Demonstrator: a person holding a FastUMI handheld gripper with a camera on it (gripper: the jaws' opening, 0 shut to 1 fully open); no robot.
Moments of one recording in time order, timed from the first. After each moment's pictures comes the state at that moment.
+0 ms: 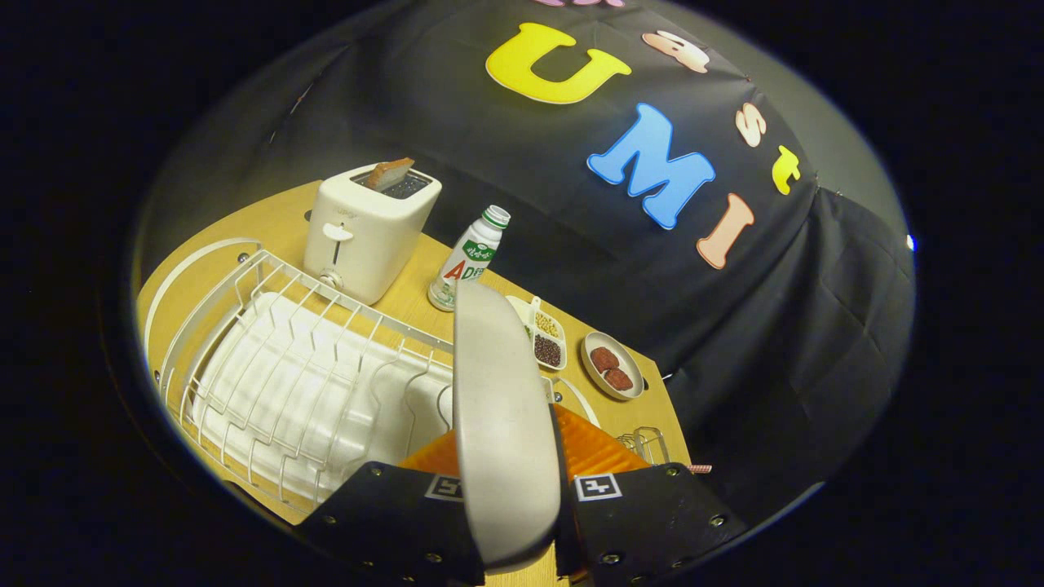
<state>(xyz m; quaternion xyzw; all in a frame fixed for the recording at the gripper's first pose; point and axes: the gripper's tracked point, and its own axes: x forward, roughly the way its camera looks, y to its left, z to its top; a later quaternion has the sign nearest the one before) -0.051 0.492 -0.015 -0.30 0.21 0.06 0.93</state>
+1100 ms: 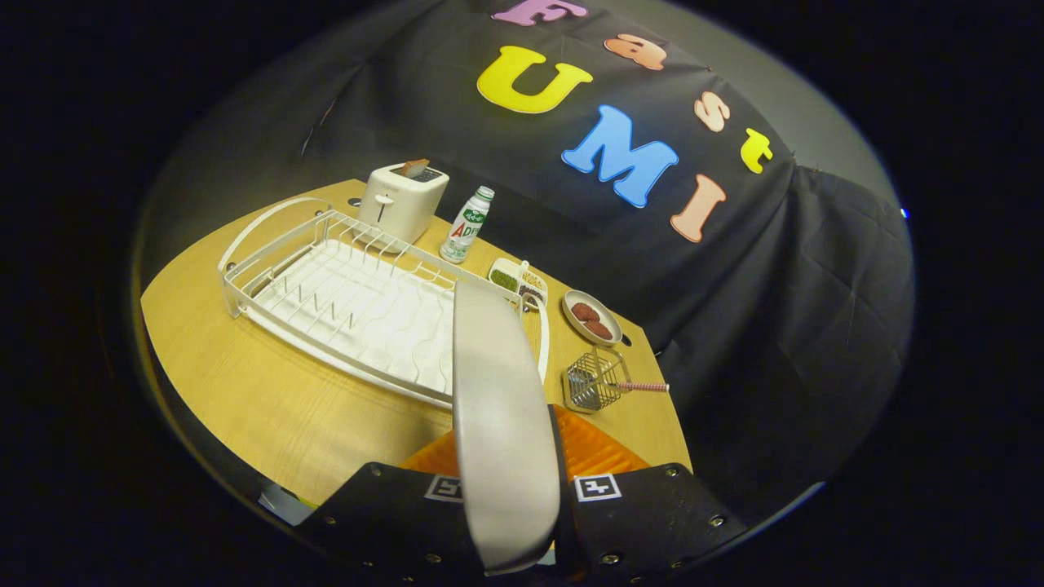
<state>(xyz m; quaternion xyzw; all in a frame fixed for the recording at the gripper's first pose) -0.208 0.371 -0.029 -0.27 0.23 0.11 0.93</state>
